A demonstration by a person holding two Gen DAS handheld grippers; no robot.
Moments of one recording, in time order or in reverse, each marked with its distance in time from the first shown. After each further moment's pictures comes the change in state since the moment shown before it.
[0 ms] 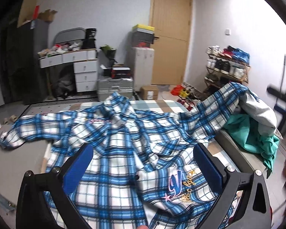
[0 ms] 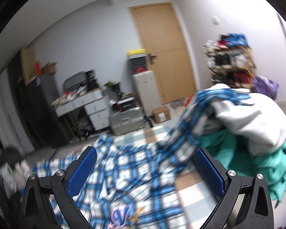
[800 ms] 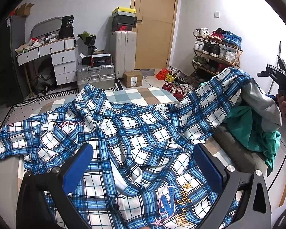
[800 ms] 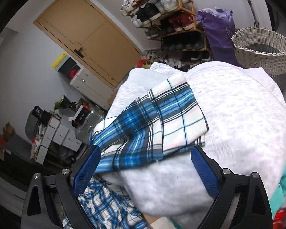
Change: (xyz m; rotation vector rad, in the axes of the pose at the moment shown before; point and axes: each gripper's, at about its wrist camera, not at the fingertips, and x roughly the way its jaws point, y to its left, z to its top) left arm 0.085 -0.020 0.029 0.065 0.133 -0.087; right arm 0.142 -0.236 0.099 0.538 0.268 -0.172
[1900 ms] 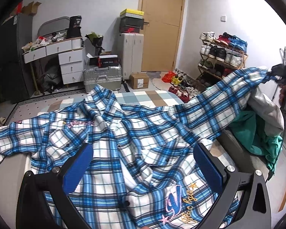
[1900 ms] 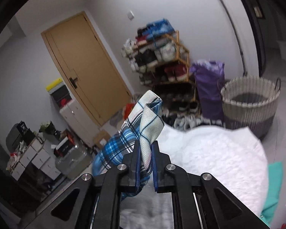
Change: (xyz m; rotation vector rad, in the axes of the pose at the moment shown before) left arm -0.016 0.019 -0.002 -0.029 -0.023 0.049; right arm -0.041 0.051 0.017 -0.130 -0.400 -0.148
